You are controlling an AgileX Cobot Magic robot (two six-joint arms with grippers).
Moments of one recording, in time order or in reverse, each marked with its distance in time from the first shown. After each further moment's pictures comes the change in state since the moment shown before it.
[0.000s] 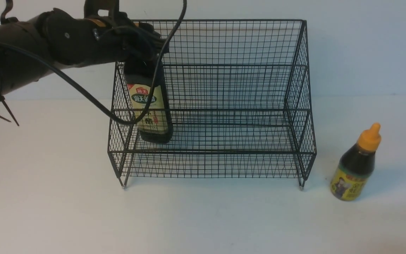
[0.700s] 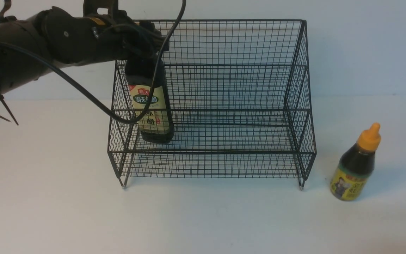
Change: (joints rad) right arm 0.000 0.000 0.000 0.000 0.000 -0.005; left arm 0.001 -0.010 -0.006 -0.004 0.003 -0.002
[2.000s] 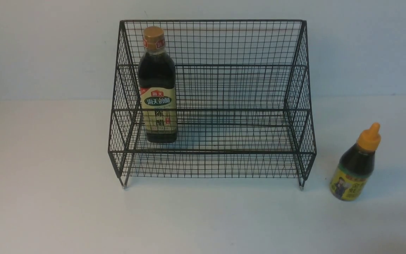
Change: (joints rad) right arm 0.000 0.000 0.000 0.000 0.000 -0.001; left arm 0.001 -0.783 0.020 0.140 0.601 -0.155
